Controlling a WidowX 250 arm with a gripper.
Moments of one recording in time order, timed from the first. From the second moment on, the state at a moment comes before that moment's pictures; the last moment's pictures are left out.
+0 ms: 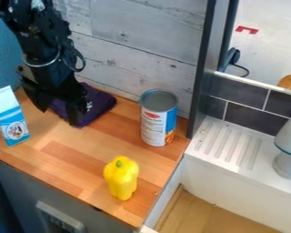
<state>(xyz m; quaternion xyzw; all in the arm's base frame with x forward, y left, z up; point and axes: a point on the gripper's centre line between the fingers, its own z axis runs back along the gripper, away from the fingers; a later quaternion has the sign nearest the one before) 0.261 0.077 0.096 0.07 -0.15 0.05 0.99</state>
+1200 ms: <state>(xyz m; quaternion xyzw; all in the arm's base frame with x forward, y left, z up) 0.276 0.187 0.131 0.12 -0.02 -0.10 0.99</state>
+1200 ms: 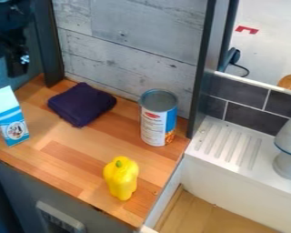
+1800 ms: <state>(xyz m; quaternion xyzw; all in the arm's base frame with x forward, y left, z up) 0.298 0.227 0.095 0.05 -0.01 -0.13 0.99</state>
